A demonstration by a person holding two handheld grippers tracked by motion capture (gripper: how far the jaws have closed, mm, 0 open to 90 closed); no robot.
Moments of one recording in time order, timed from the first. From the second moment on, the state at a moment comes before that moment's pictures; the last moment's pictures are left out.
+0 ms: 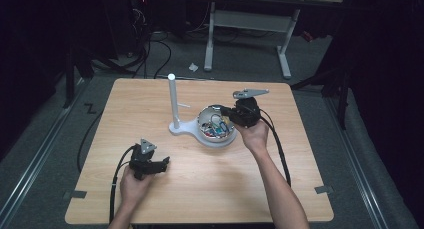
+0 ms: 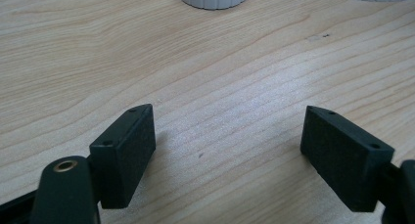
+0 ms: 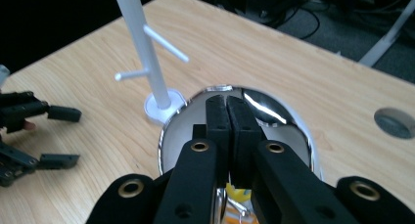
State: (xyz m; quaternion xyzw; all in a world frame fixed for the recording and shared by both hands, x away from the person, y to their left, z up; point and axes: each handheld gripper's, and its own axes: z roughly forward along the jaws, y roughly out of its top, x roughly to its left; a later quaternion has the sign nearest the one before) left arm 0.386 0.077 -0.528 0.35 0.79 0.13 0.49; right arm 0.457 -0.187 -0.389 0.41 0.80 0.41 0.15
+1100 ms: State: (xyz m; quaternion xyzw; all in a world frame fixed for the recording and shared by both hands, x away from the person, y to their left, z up) left arm 0.386 0.077 -0.528 0.35 0.79 0.13 0.49; right arm 0.467 -0.195 -0.443 0.45 0.81 0.36 0.12
